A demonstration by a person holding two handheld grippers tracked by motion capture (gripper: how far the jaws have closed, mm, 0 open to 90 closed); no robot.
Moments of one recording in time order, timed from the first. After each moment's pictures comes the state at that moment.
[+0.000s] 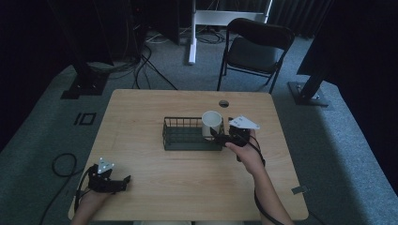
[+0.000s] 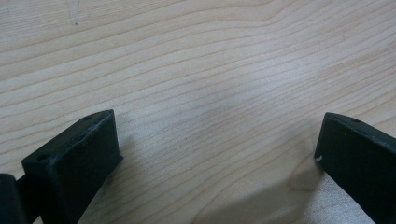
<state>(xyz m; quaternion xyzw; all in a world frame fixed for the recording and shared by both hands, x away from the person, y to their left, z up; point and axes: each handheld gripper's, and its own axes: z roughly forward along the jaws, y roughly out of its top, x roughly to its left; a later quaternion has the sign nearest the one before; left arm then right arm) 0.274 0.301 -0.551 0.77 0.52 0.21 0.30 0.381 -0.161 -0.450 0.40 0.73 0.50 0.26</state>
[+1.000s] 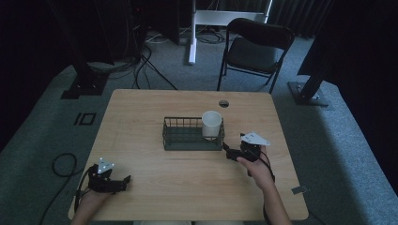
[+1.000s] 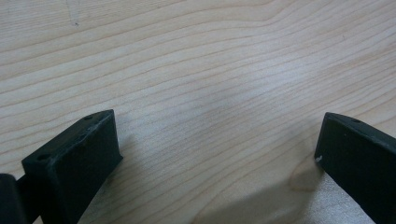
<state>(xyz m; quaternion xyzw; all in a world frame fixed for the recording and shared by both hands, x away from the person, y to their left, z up) 0.274 0.301 -0.551 0.77 0.52 0.21 0.30 0.359 -0.203 -0.505 0.44 0.73 0.46 0.26</state>
